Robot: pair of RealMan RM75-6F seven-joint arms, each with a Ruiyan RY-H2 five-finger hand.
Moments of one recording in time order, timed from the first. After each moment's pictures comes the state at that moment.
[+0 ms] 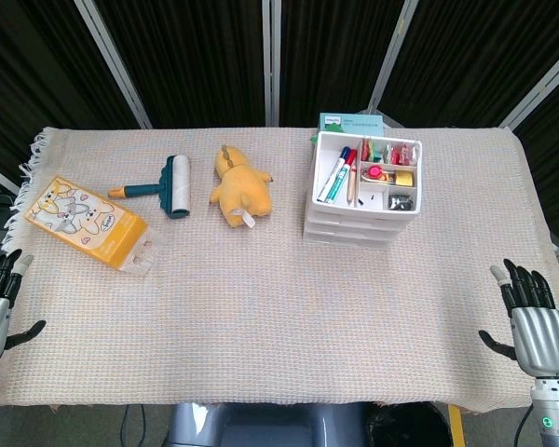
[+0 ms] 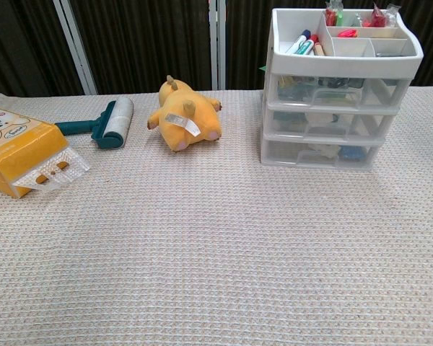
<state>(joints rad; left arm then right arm) -0.09 -1.15 -0.04 -1.58 1.51 1.52 0.12 0.07 -1.14 0.07 -1.64 -1.50 1.51 -0.12</state>
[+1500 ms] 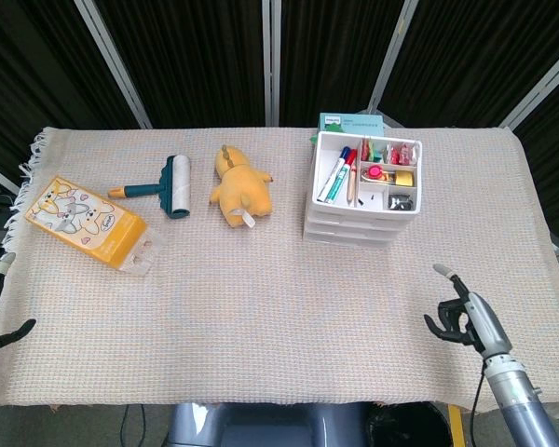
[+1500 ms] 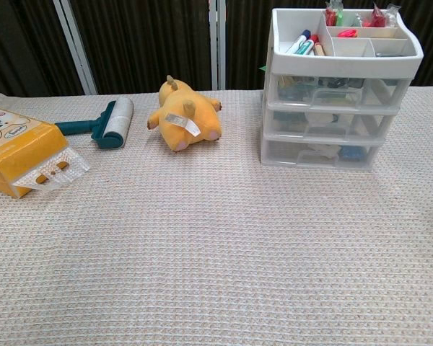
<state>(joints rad) -0.06 -1.14 -0.06 -1.57 1.50 1.56 0.06 0.22 -1.07 0.13 -1.87 -1.30 1.08 0.52</state>
